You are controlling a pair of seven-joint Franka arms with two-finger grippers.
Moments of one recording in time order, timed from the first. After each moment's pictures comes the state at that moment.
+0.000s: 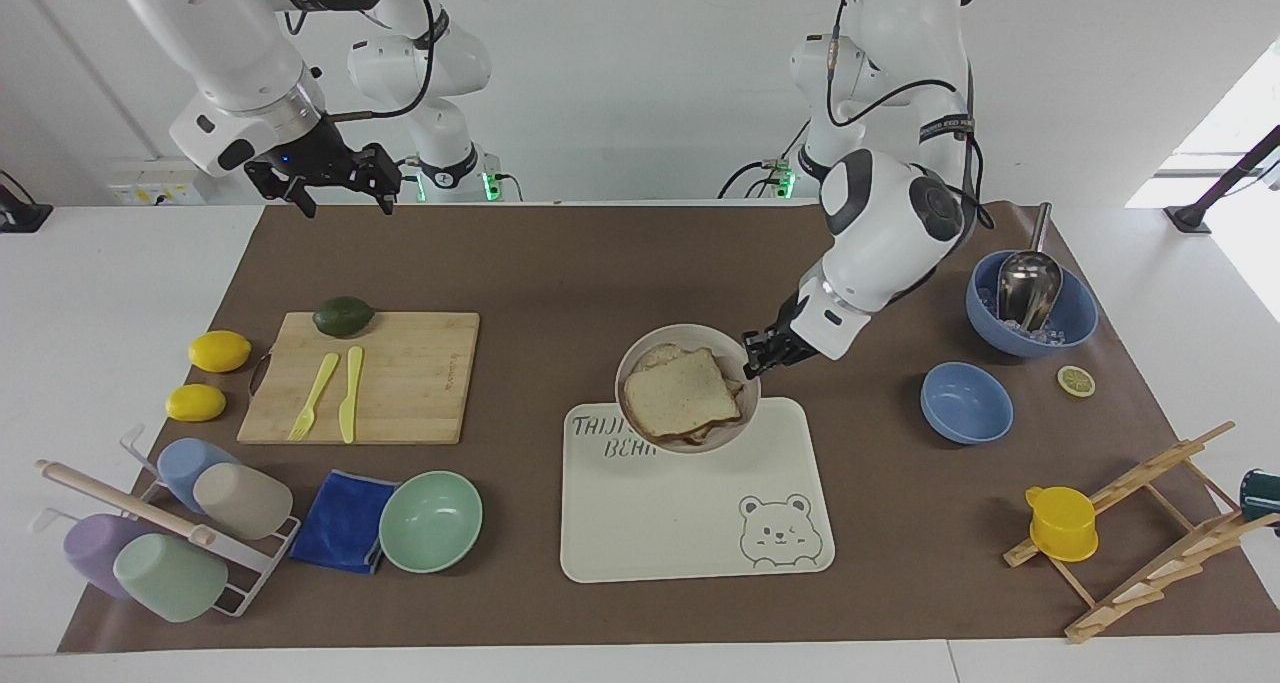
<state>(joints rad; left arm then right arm) -0.37 0.35 0.00 -1.68 -0.44 2.11 -0.31 0.10 0.02 -0.05 -1.51 0.02 1.33 0.04</state>
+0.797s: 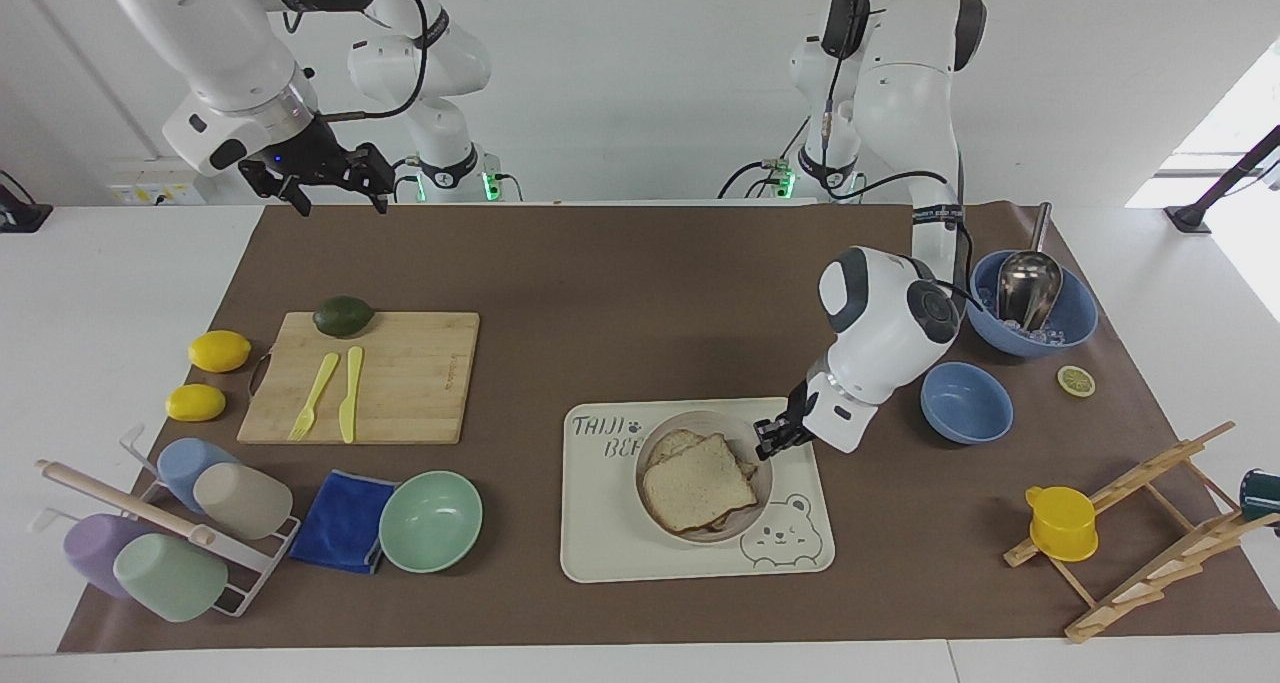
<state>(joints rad) -0.35 0.58 0.00 -1.55 -0.44 2.24 -0.25 0.09 0.01 -0.05 -1.52 0.02 1.33 0.04</state>
